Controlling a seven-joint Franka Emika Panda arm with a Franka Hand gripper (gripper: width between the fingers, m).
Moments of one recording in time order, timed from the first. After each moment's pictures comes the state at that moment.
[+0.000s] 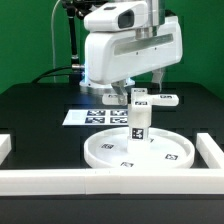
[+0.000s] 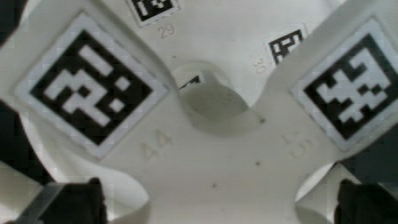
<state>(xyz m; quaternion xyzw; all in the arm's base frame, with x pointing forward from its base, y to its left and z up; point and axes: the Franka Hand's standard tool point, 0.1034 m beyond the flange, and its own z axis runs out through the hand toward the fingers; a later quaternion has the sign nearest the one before) 0.546 0.027 0.102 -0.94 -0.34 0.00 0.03</state>
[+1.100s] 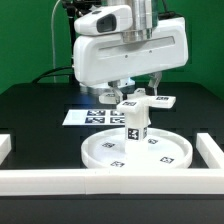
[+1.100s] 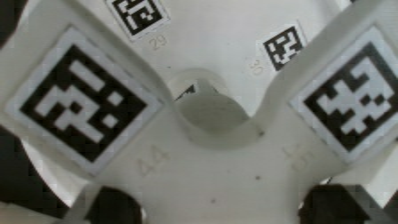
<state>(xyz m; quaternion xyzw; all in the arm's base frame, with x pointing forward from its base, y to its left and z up) 0.549 0.019 0.101 -0.99 -0.12 -0.01 0.05</state>
